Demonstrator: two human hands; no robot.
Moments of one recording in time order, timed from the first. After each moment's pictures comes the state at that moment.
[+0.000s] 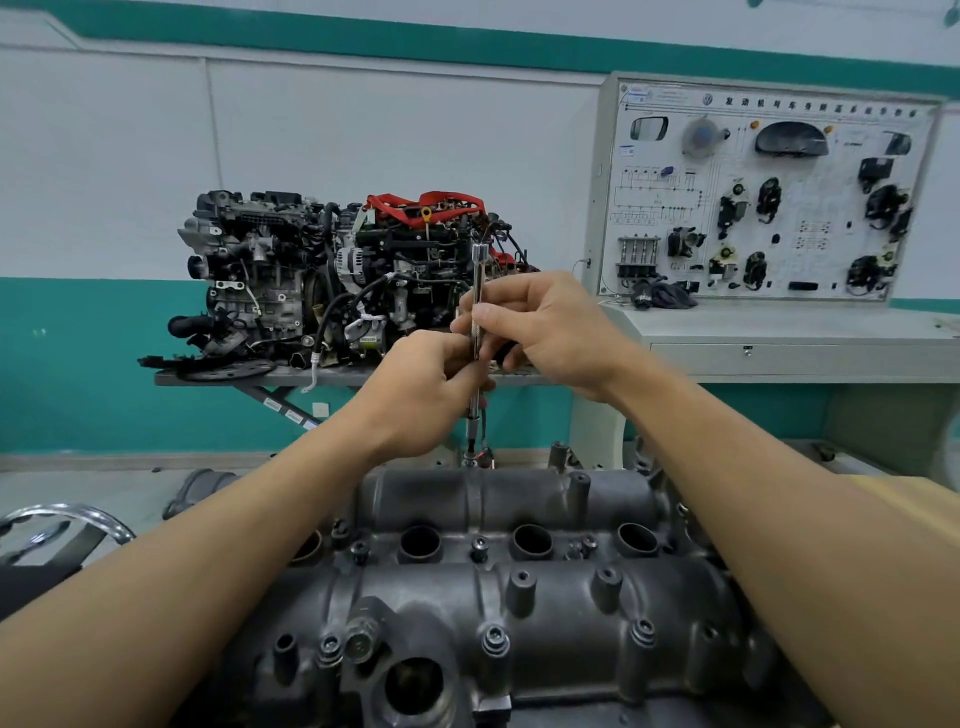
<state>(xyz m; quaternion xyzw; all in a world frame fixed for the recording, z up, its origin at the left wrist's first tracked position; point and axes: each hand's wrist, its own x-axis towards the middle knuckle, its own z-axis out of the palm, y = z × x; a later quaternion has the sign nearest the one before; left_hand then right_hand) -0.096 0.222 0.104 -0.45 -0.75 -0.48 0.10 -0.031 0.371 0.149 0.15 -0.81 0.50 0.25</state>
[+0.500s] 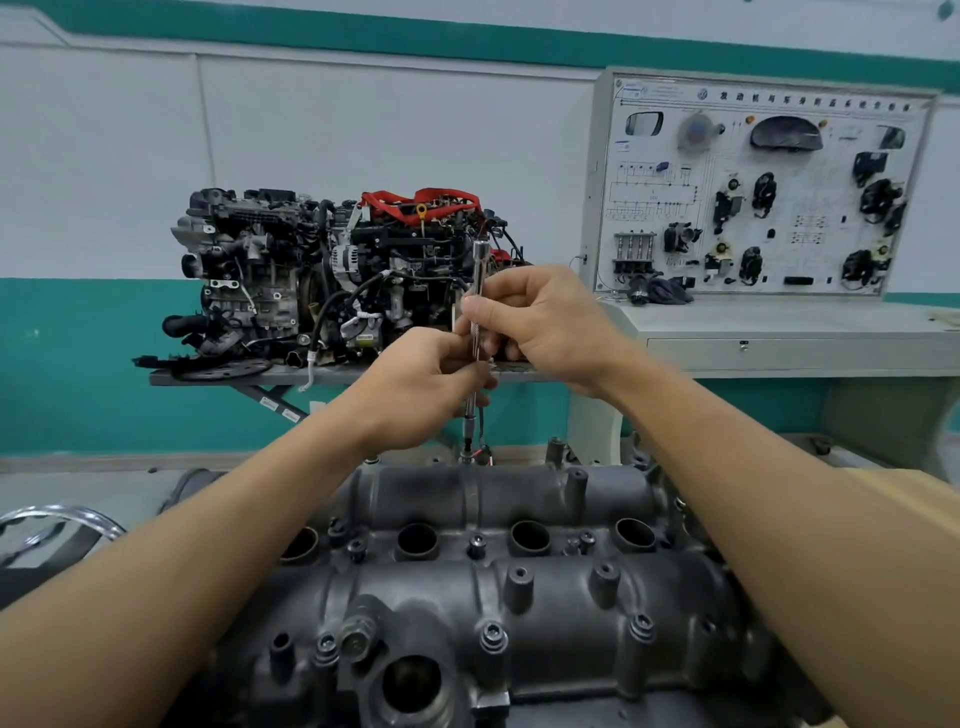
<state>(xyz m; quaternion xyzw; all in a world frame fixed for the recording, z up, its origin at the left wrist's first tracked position) -0.091 0.219 0.111 -0.45 -0.75 -0.48 0.04 -0.032 0.370 0.148 0.15 -0.81 0.50 0.29</state>
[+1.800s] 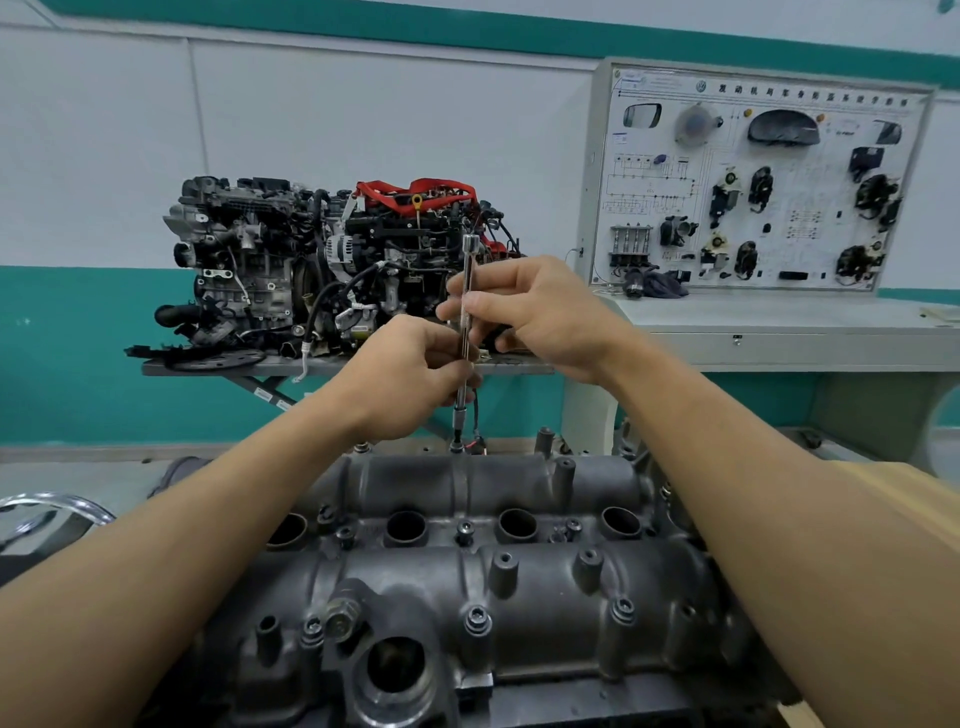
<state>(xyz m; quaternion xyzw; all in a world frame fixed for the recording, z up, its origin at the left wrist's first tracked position) -0.092 0.217 0.111 -0.44 -0.77 -0.46 0.07 -0.026 0.374 0.155 0.13 -0.82 0.51 0.22</state>
